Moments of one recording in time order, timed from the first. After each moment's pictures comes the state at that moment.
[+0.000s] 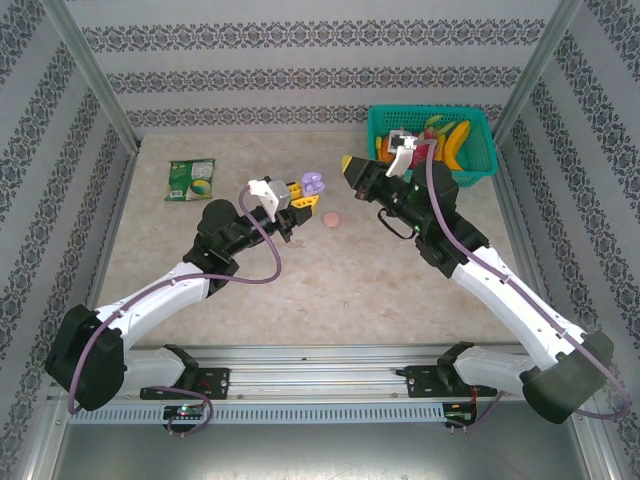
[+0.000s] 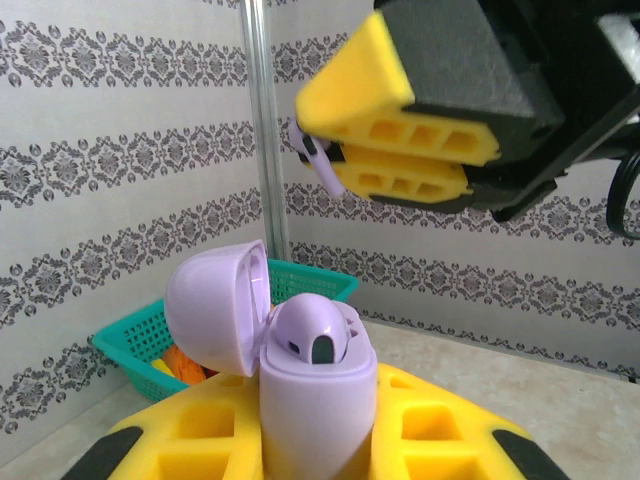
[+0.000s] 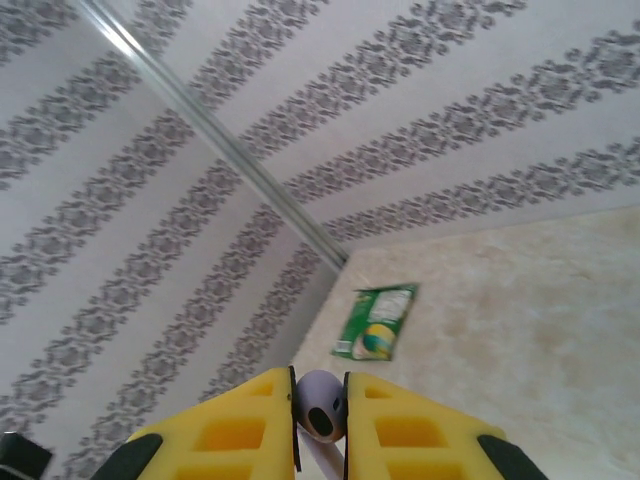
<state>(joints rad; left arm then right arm) -0.56 1.25 0.78 0.64 0.42 0.02 0.56 1.16 1.12 0.02 -0.18 0.71</state>
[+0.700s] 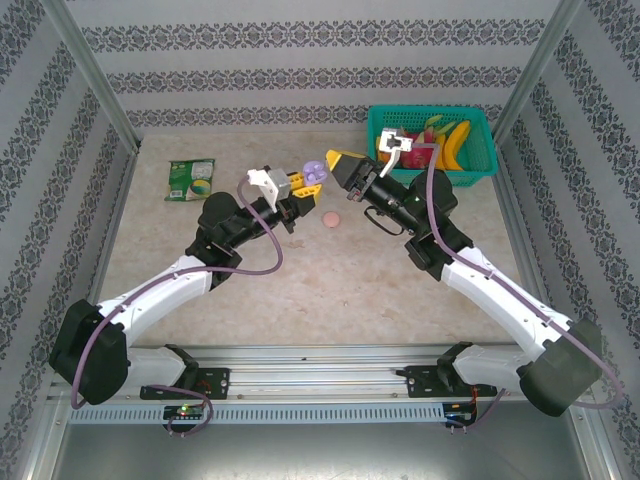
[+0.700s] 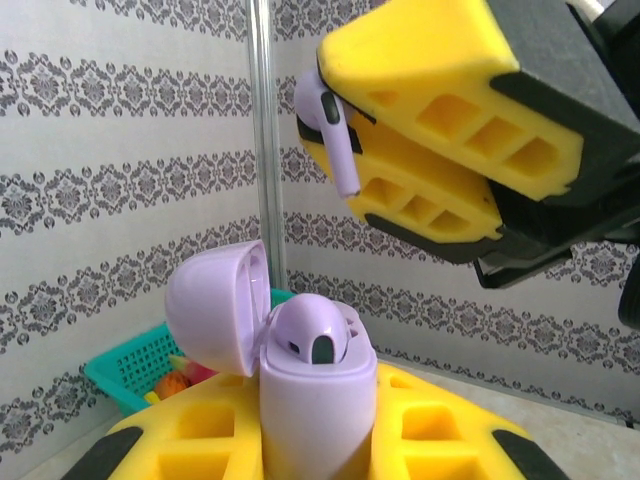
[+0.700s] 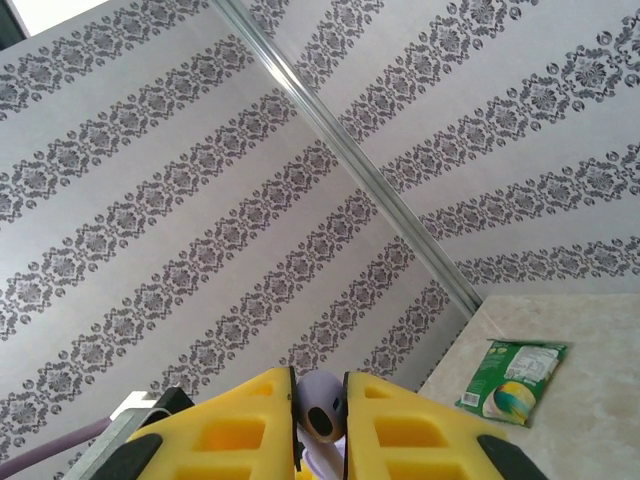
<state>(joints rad) -0.56 1.29 0.85 0.66 0.42 -0.04 0.59 1.20 1.02 0.41 -0.32 0.79</state>
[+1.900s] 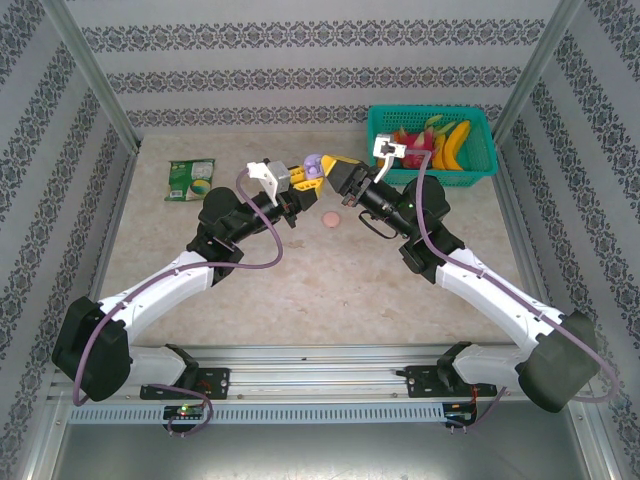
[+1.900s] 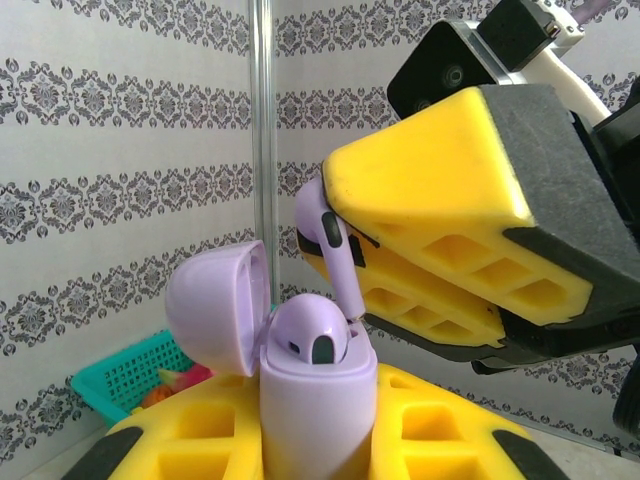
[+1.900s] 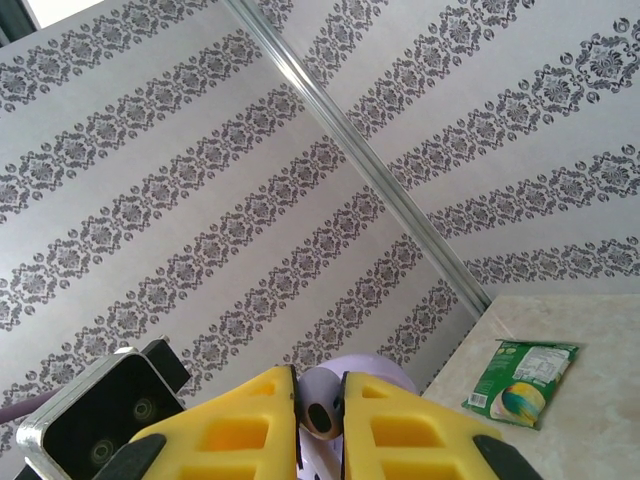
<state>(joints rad) -0.56 1.31 0.89 0.66 0.42 -0.09 0.61 1.22 0.97 0.50 -0.30 0.79</state>
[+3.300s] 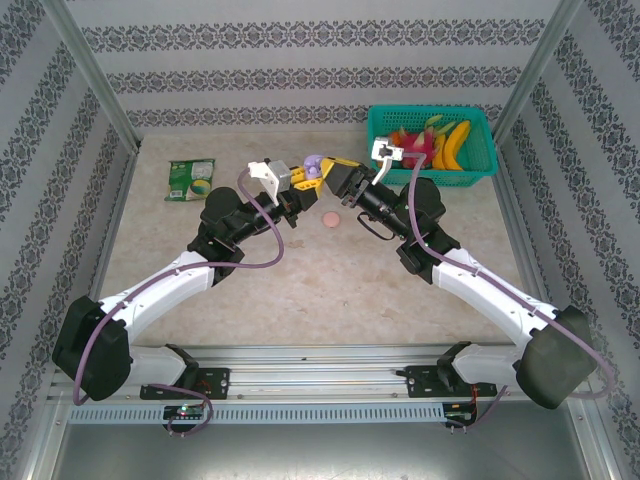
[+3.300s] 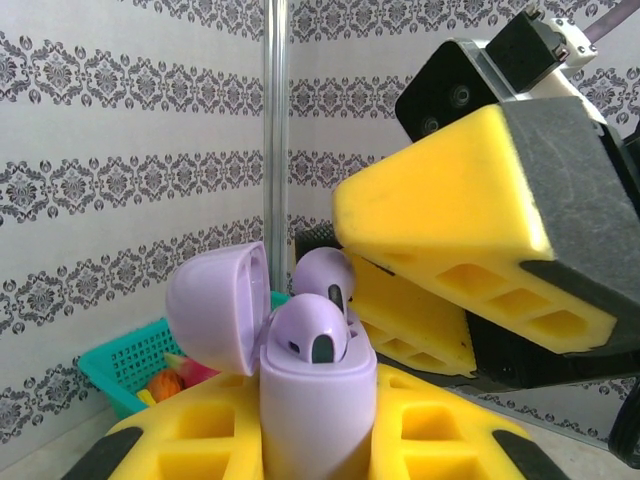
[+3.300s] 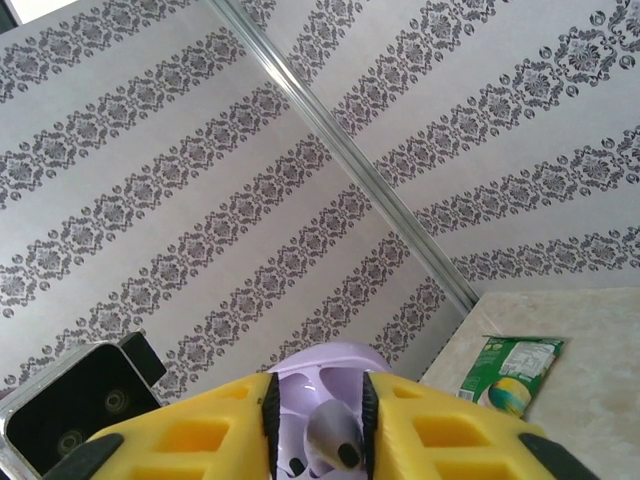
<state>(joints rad) -0.56 1.31 0.89 0.64 0.39 -0.10 0.60 1.24 0.93 0.54 -0.29 0.79</state>
